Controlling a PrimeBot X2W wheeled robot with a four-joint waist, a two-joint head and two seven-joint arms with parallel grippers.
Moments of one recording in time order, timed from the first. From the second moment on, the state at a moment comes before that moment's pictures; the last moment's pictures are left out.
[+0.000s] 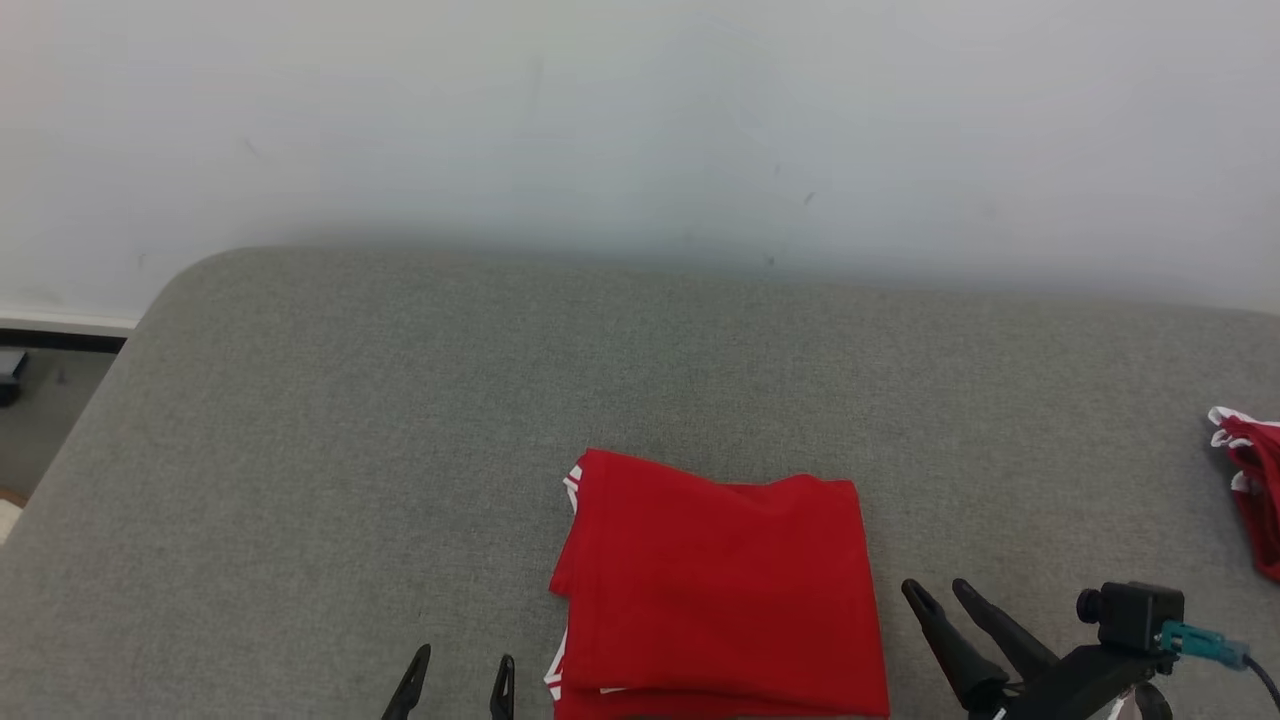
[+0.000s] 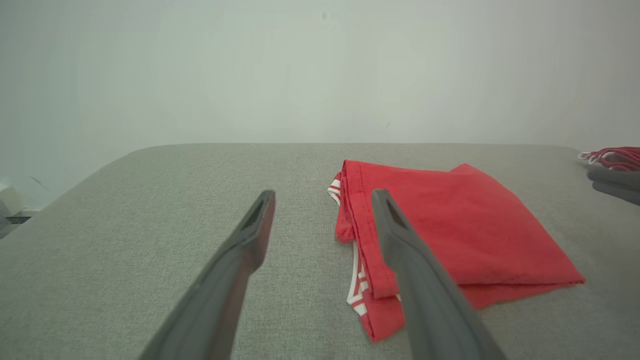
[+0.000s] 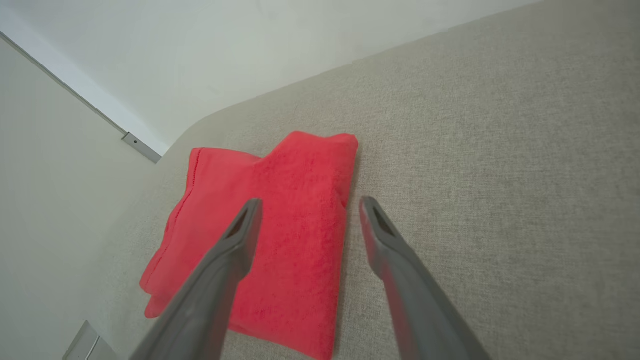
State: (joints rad) left arm 0.18 0.05 -0.21 0.03 -0.07 -0.05 -0.26; right arm -0.18 -0.51 0.63 0.34 1.08 0.13 -0.17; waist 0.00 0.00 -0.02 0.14
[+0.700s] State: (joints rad) left arm 0.09 0.05 -0.25 0.03 -0.07 -0.03 -0.26; right arm -0.38 -0.60 0.85 0.40 1.36 0.13 -0.07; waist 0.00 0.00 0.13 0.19
